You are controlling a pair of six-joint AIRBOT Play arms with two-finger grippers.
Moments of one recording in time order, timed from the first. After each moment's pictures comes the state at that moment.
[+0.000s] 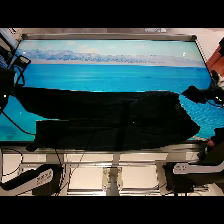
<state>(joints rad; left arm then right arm) 0.08 -1.22 1.25 2.19 -1.19 -1.28 -0.51 -1.52 1.21 -0.98 1.01 1.16</state>
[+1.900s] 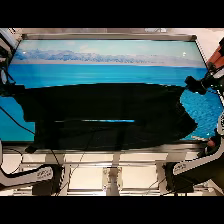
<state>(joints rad) 0.30 -1.37 1.34 1.98 -1.09 -1.60 -0.47 -1.72 1.53 -1.27 1.04 1.55</state>
